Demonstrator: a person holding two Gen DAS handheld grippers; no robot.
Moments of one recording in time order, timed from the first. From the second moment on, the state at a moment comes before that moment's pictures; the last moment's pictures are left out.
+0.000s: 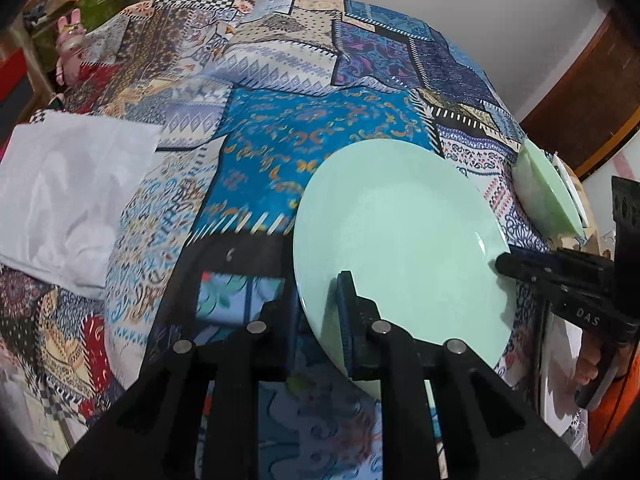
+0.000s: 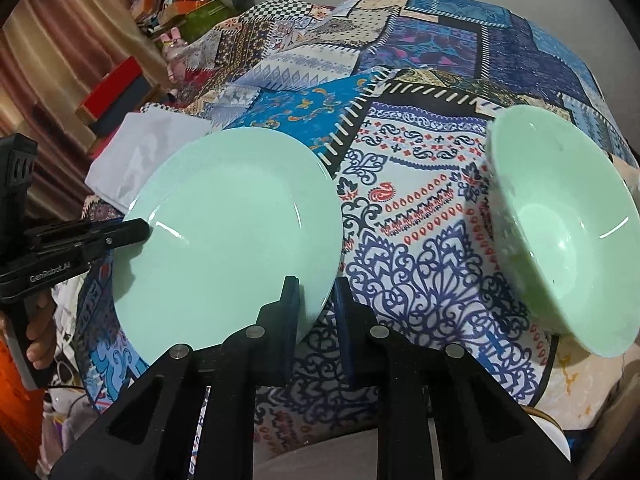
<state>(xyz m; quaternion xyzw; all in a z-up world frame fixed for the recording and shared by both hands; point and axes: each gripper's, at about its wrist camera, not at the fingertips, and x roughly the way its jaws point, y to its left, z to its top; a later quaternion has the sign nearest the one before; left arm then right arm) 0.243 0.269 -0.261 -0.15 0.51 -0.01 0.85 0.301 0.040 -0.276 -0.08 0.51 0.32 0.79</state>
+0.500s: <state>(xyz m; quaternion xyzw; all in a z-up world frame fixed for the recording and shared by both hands) 0.247 0.264 -0.260 -0.13 0.52 0.00 0.85 0.305 0.041 -0.279 -0.06 0.52 0.32 0.79</state>
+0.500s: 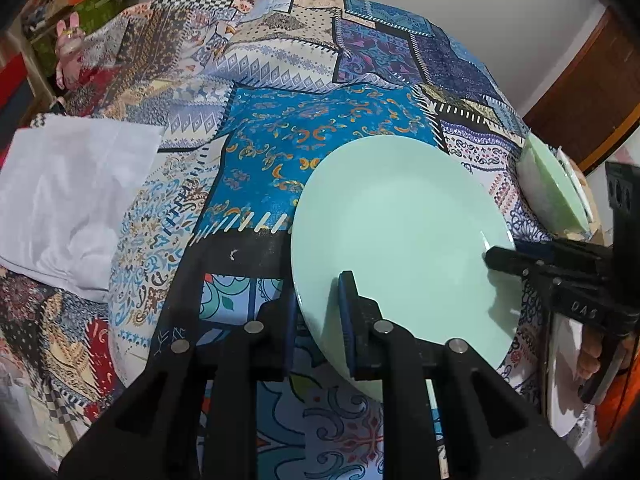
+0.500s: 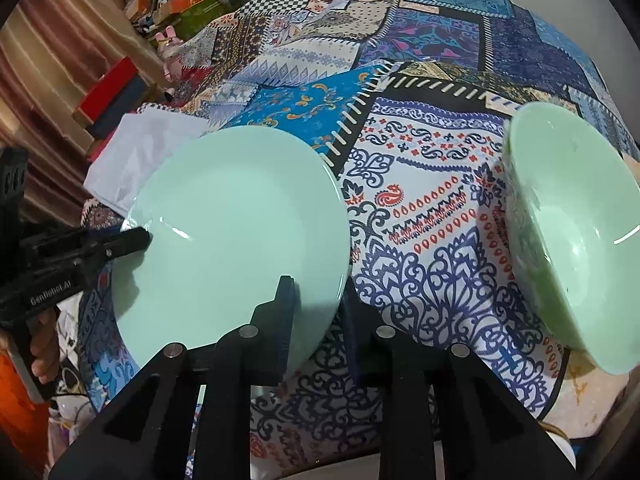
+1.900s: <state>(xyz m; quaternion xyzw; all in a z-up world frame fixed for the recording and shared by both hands) 0.150 0.167 -0.178 -0.13 0.47 -0.03 0.87 0.204 -0.064 -0.210 -0.01 0.44 0.28 0.85</state>
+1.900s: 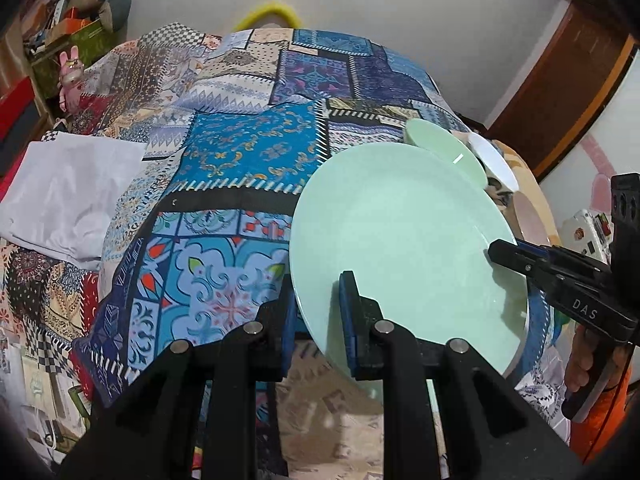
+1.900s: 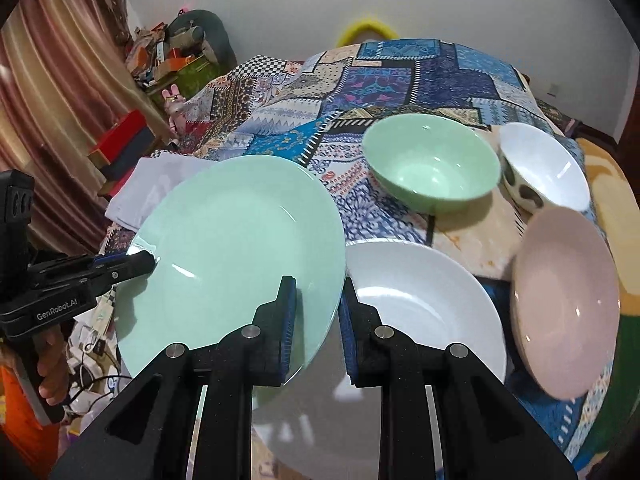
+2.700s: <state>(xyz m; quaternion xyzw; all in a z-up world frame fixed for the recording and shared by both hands) 0.146 0.085 -0.185 -0.09 0.49 -0.07 0.86 0.187 -0.135 -0.224 0.03 0.45 0.25 0.86</state>
